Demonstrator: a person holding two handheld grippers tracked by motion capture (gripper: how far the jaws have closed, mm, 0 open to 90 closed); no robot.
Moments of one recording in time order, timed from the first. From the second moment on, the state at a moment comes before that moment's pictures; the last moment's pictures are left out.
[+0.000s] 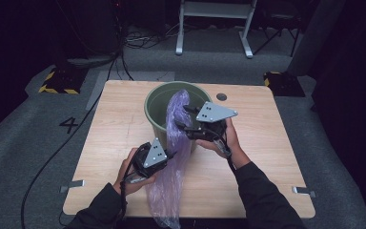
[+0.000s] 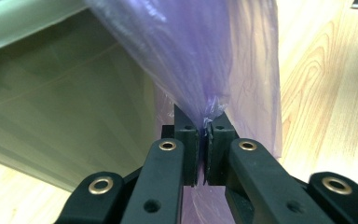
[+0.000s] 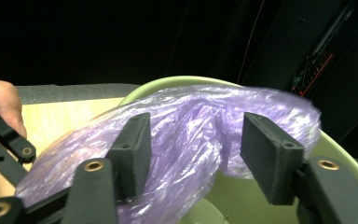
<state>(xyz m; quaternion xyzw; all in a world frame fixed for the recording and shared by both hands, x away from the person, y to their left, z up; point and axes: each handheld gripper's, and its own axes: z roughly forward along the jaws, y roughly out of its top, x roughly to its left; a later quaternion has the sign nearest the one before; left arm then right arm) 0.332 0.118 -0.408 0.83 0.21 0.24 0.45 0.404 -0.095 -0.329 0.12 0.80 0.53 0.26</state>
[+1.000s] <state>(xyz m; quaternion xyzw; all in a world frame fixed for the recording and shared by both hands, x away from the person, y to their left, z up) 0.326 0.127 -0.384 0.81 0.20 0.25 0.49 0.431 -0.102 -0.309 0.20 0.81 0.50 0.23</state>
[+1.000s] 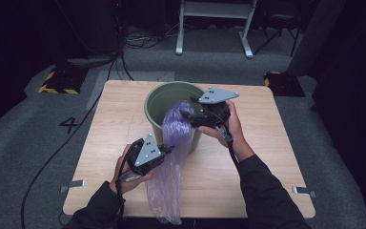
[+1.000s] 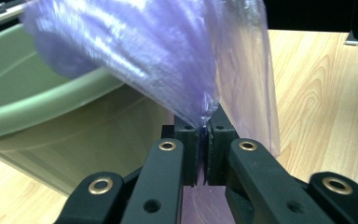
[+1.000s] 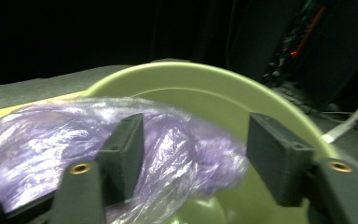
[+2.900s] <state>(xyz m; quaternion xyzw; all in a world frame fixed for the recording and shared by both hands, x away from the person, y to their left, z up) 0.335 0.125 -0.377 0.80 0.21 0.24 0.51 0.364 -0.122 -0.342 0.12 0.78 0.55 0.27</state>
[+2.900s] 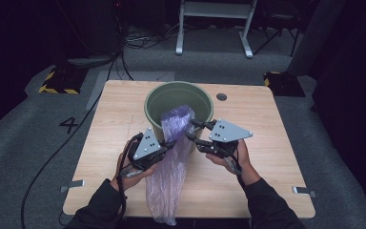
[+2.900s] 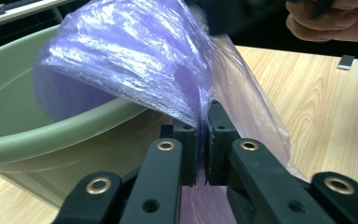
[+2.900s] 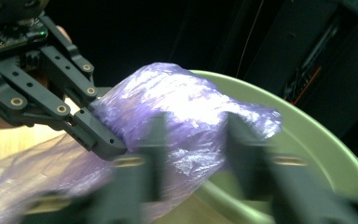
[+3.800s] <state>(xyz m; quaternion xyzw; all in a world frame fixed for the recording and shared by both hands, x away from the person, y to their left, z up) 0.336 0.132 -0.364 0.77 0.24 0.22 0.55 0.363 -0.120 -0.345 0.13 0.76 0.55 0.32</state>
